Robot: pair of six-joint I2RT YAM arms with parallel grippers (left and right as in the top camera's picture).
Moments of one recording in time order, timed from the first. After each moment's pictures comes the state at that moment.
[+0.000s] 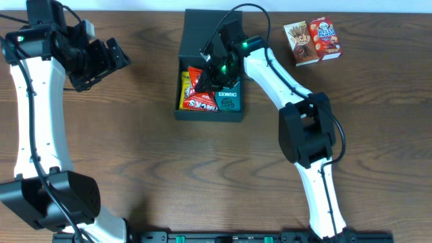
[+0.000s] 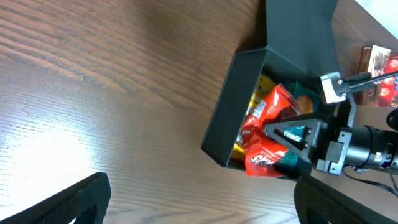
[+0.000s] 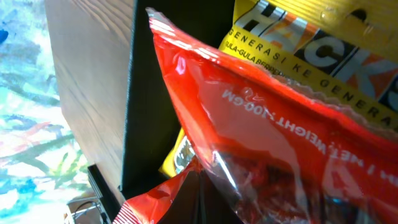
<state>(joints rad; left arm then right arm) 0.19 1.77 1.85 -1.29 0.39 -0.24 0.43 2.44 2.08 -0.92 -0.77 0.28</state>
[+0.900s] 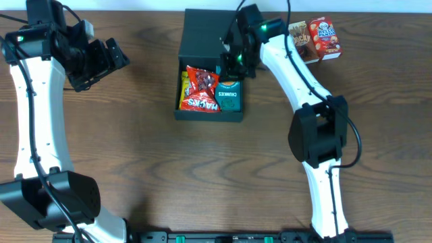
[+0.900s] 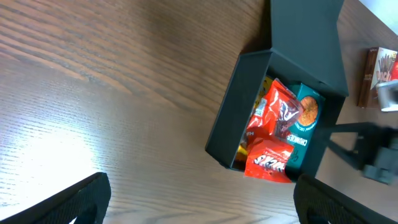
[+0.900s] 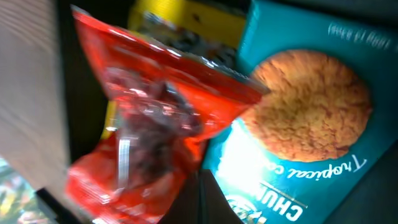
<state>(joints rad) 0.19 1.77 1.85 -1.29 0.37 -0.24 0.37 2.40 2.19 -1.16 -0.50 0.24</state>
